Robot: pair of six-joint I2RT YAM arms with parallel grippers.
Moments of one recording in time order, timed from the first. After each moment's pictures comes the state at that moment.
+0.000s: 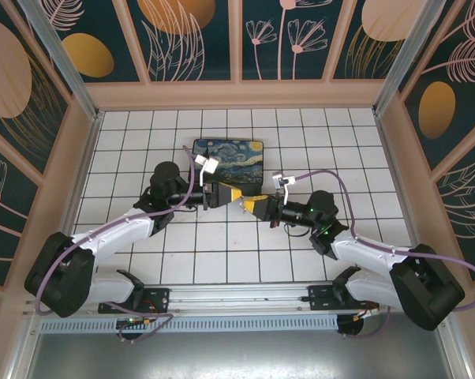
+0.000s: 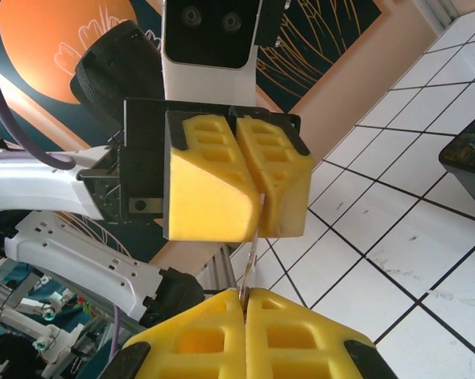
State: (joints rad) left arm -0.57 1.30 0.64 0.54 0.94 -0.80; right arm 0.66 1.13 0.34 0.88 -0.71 0.81
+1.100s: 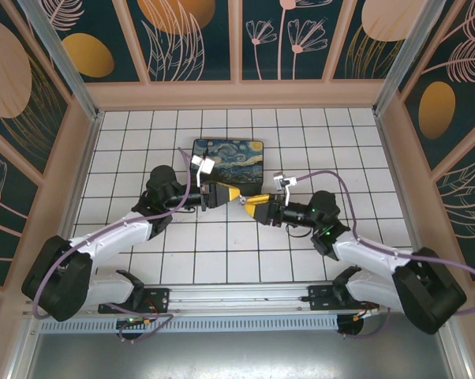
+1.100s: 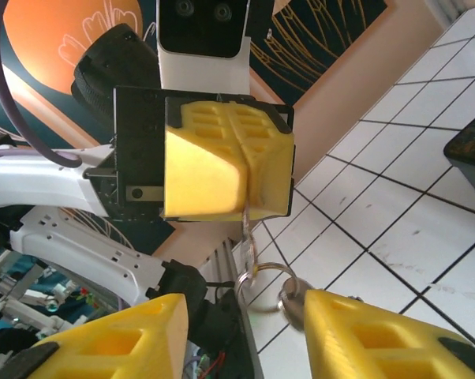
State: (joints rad) left arm -0.57 1.27 0.60 0.62 0.91 -0.84; right arm 0.64 1.07 0.33 0.81 -0.74 0.78
